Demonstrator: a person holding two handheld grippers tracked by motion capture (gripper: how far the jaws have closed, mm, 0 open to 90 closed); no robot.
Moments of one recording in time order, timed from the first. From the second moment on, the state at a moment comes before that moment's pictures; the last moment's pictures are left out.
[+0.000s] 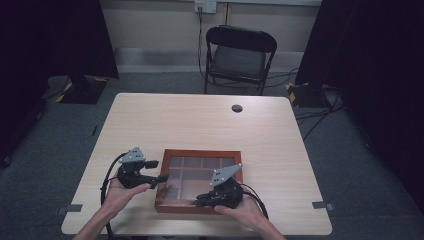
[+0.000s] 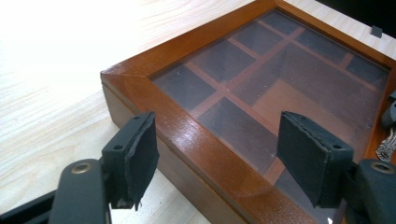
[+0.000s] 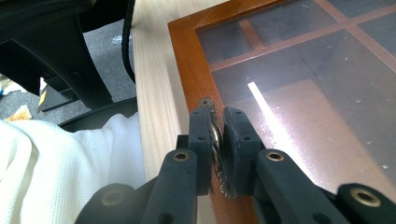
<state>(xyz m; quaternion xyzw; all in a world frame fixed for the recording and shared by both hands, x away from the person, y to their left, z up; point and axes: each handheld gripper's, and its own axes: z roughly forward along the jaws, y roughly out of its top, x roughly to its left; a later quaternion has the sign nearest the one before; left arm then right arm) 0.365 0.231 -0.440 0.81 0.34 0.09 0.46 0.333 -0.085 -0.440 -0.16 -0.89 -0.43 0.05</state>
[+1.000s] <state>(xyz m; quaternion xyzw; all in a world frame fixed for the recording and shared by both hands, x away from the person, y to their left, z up) 0.371 0.266 -0.439 0.79 0.37 0.10 0.47 0.348 -0.086 -0.393 -0.14 -0.89 -0.44 0.06</state>
